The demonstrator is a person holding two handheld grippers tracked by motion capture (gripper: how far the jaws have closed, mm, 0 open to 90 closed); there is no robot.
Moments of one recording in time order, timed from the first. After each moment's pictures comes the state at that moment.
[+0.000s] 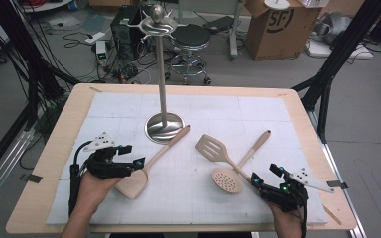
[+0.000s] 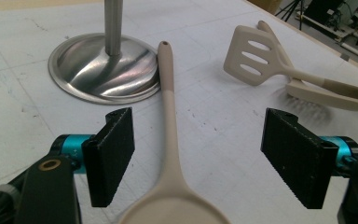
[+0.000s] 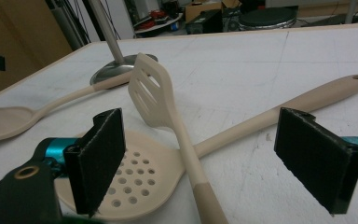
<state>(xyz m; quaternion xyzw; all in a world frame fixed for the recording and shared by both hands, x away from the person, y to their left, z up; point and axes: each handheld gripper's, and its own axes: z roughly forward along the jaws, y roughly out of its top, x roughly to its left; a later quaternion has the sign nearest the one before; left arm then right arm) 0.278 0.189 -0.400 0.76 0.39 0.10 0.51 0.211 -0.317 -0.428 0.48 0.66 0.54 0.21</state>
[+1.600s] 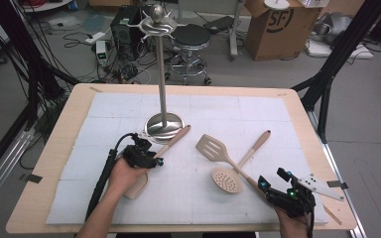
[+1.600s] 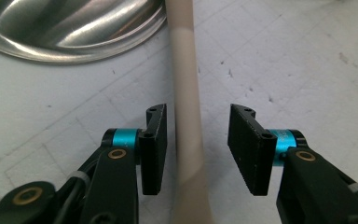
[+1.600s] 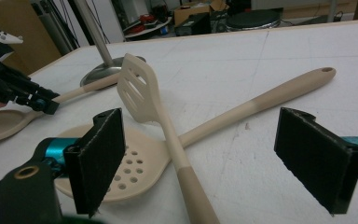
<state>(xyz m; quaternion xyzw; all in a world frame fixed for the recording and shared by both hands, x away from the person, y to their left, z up) 0.339 0.120 -0.443 0.85 0.41 0.07 0.33 0.196 -0.331 -0.429 0.50 0.64 0.54 0.23</state>
